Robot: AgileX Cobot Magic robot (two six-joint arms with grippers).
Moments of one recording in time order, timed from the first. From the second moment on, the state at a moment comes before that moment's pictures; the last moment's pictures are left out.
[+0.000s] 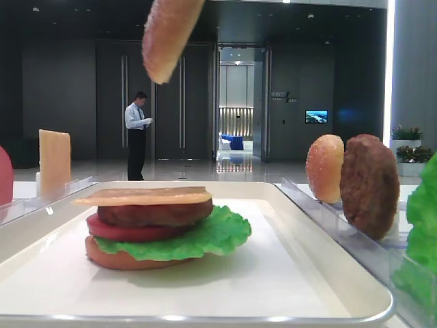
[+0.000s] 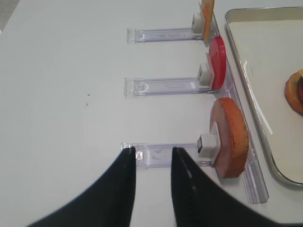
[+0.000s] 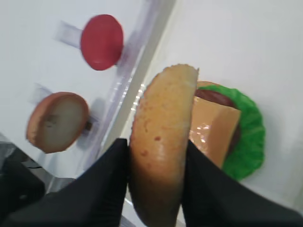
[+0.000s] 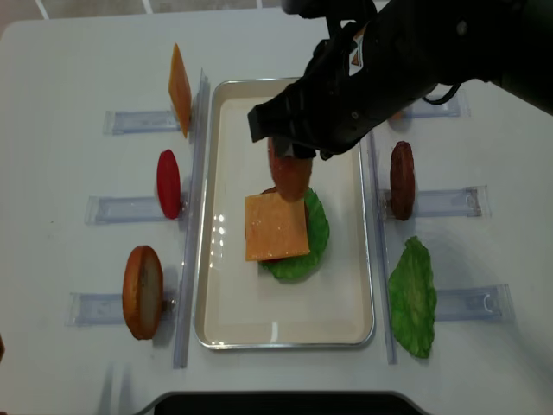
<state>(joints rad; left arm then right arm) 0.00 -0.02 -0.47 0.06 1.11 0.00 0.77 1.56 -1.32 0.34 0.81 0.20</state>
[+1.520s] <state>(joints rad) 0.00 -0.02 -0.47 0.06 1.11 0.00 0.77 1.74 -1.11 1.01 0.50 -0.49</state>
